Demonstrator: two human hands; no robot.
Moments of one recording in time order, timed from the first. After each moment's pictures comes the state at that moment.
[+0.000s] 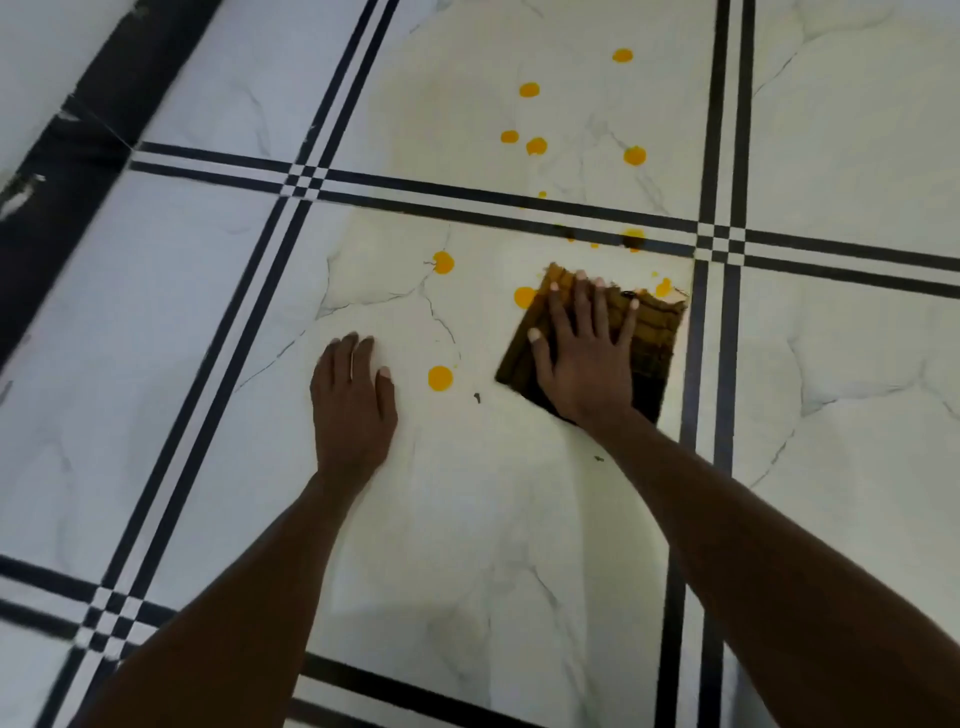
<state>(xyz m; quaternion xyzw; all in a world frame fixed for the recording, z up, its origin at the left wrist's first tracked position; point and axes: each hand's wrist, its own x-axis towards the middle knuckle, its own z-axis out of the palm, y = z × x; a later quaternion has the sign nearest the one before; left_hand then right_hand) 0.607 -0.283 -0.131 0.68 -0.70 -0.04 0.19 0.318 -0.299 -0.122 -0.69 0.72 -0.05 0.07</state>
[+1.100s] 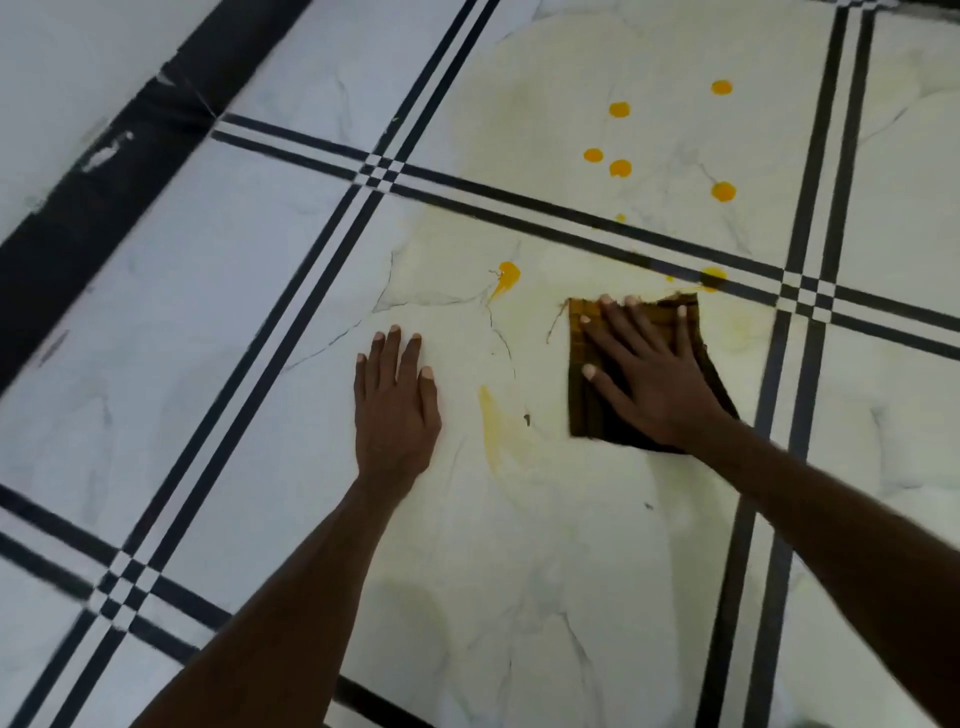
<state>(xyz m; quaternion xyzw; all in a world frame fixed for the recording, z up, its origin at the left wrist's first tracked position) 0.605 -0.281 -0.134 0.72 -0.66 -0.07 0.20 0.281 -0.330 -0.126 -0.82 0.56 0.00 0.09</state>
